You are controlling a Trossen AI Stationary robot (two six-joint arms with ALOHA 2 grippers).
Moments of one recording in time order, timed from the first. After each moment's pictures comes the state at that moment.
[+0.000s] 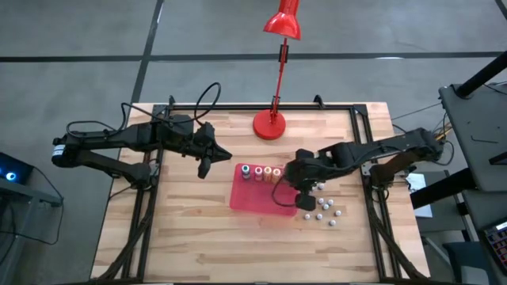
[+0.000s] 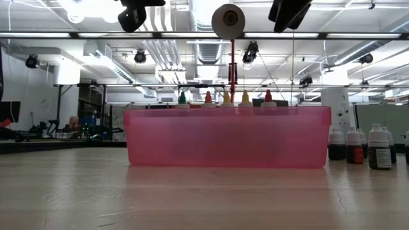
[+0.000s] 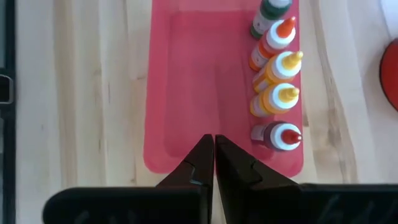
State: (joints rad) left arm 0.10 1.04 1.06 -0.42 0.16 -0.33; right arm 0.21 1.49 1.40 -0.98 0.07 0.32
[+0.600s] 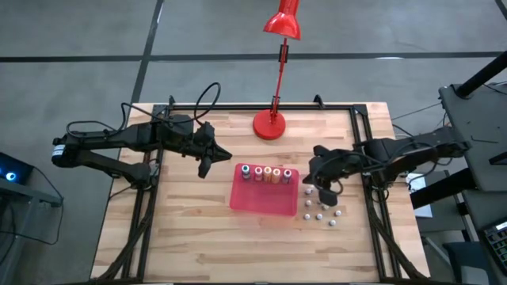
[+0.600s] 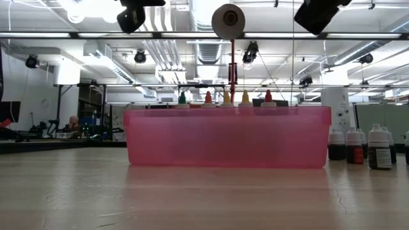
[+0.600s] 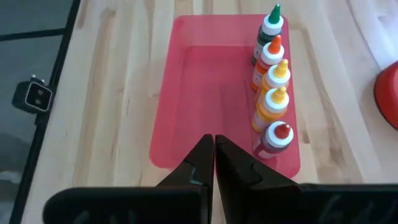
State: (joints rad) left arm 0.10 1.04 1.06 -0.42 0.16 -0.38; right arm 0.21 1.11 1.03 -0.72 0.05 0.27
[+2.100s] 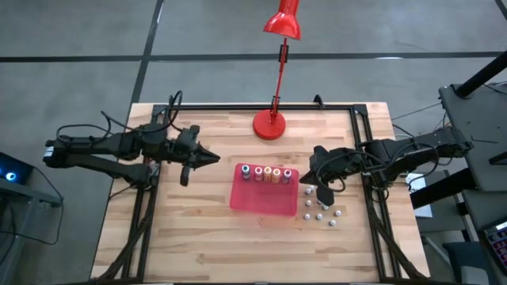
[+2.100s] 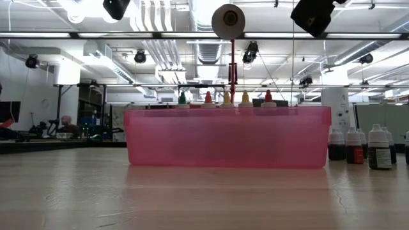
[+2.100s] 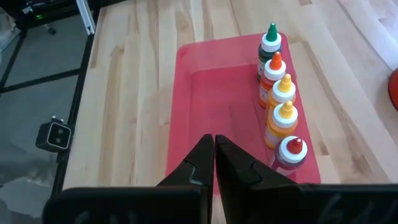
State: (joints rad) left arm -0.01 0.81 0.86 -0.21 0.06 -0.21; right arm 0.20 1.08 0.97 -0.58 0.05 0.40
